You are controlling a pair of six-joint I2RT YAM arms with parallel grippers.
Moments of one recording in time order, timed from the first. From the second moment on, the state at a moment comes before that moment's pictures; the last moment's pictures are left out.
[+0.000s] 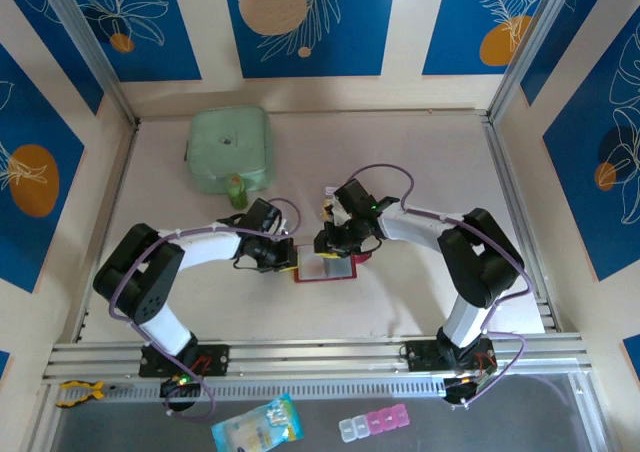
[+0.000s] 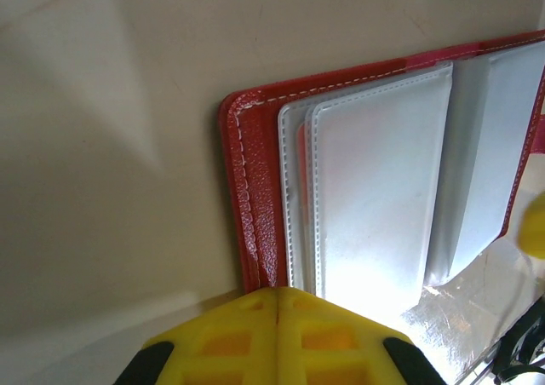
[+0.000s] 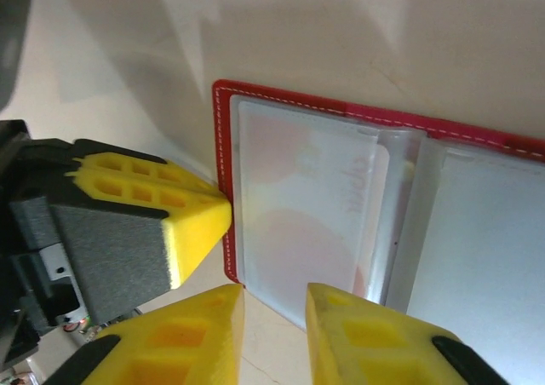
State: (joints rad) left arm -0.60 1.63 0.78 -0.29 0.47 -0.68; right arm 0.65 1.72 1.00 -0.42 -0.55 0.68
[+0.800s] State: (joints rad) left arm -0.60 1.64 0.78 -0.30 0.47 -0.68; right arm 0.70 1.83 1.06 -0.47 -0.53 0.69
